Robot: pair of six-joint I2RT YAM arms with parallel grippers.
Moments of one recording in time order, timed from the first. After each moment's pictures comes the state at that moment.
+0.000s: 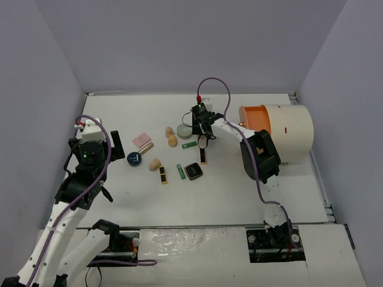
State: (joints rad) left arm -0.31 0.72 0.90 -0.55 -0.52 -0.17; right arm 0.56 2.22 1.70 -0.37 0.32 0.42
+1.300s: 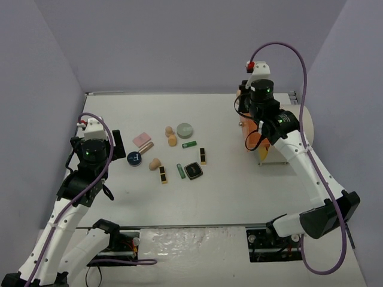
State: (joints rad) left arm -0.31 0.75 0.90 -0.55 -0.52 -0.17; right arm 0.40 1.38 1.49 -0.47 0.28 0.14
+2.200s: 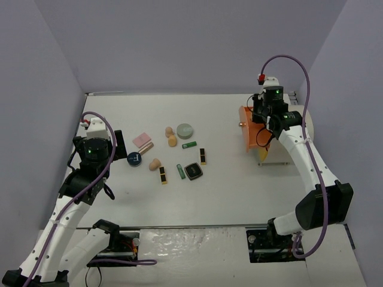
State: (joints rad) left arm -0.31 0.77 0.90 -0.55 -0.51 -0.17; right arm 0.18 1.44 1.36 -0.54 0.11 0.11
